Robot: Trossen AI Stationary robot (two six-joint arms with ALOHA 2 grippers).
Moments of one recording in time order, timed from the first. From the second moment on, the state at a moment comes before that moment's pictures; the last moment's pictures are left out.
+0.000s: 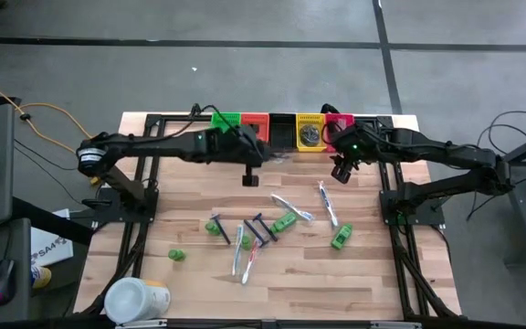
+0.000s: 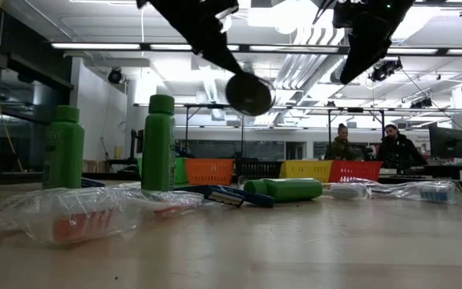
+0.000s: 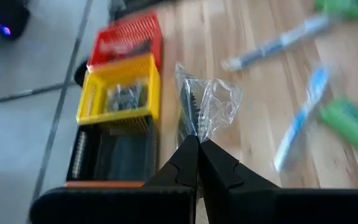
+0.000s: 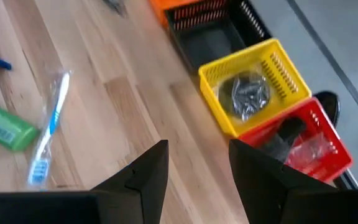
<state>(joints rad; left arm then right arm) 0.17 1.55 1.33 -0.37 -0.12 0.37 -0.26 1.09 1.05 -0.90 0.26 0.10</state>
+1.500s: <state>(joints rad) 0.24 1.53 1.18 -0.11 0.23 0.41 -0.18 1.28 0.52 0.48 0.03 -0.26</state>
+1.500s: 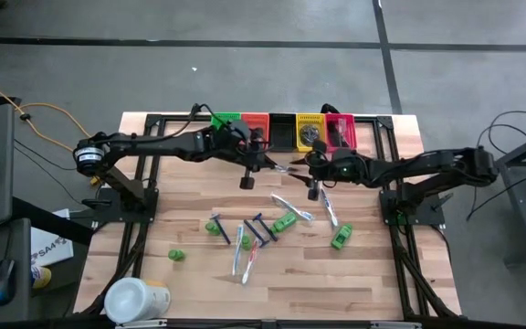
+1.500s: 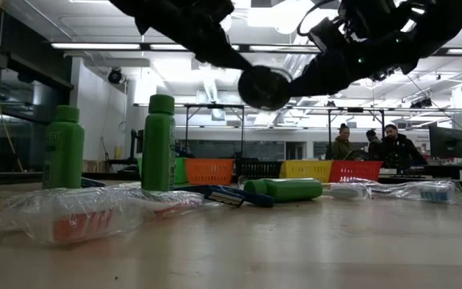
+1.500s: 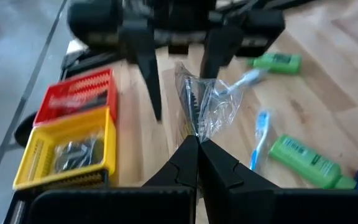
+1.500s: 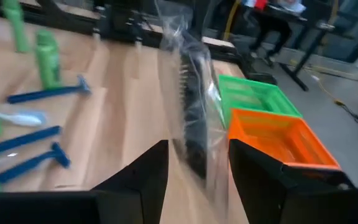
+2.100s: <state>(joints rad) 0.23 1.53 1.18 -0.15 0.18 0.34 -0.16 1.30 0.52 0.52 0.00 -0.16</state>
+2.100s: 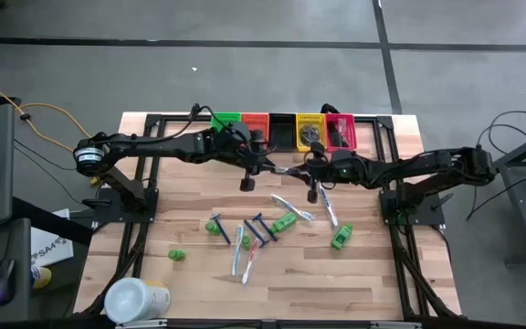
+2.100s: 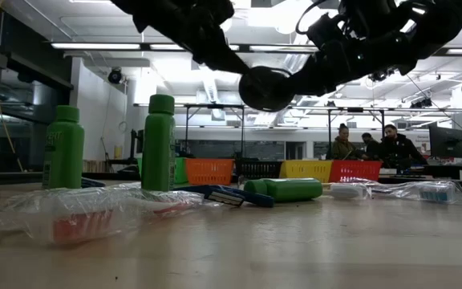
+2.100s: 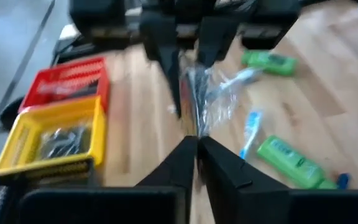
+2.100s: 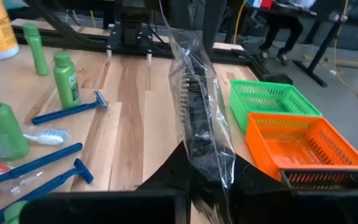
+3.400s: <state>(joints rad) 0.23 0.80 0.69 -0.28 -0.26 -0.08 -0.60 1.45 0.60 0.23 0.33 0.24</state>
